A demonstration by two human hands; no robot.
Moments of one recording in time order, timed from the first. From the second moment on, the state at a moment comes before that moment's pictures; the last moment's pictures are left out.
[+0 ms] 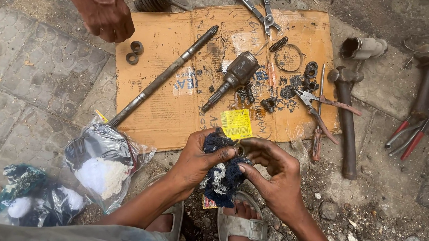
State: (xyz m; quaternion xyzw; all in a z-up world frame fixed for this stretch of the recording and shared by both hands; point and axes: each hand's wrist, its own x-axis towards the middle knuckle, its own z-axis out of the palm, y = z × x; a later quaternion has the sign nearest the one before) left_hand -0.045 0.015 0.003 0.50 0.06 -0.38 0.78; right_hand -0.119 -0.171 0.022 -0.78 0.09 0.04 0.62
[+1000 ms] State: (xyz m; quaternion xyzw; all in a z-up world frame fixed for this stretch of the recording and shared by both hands) left_hand -0.035 0.015 0.016 0.47 0.00 -0.46 0.76; right_hand -0.110 -0.171 0.039 -0.88 -0.04 -0.11 0.46
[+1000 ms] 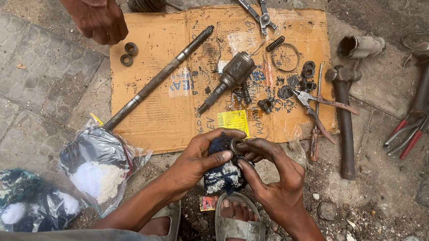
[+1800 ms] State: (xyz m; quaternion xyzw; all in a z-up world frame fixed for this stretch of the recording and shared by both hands) left_hand -0.021 0.024 0.019 0.68 -0.25 -0.23 0.65; right_hand -0.118 -0.183 0.024 -0.74 0.10 -0.04 0.67
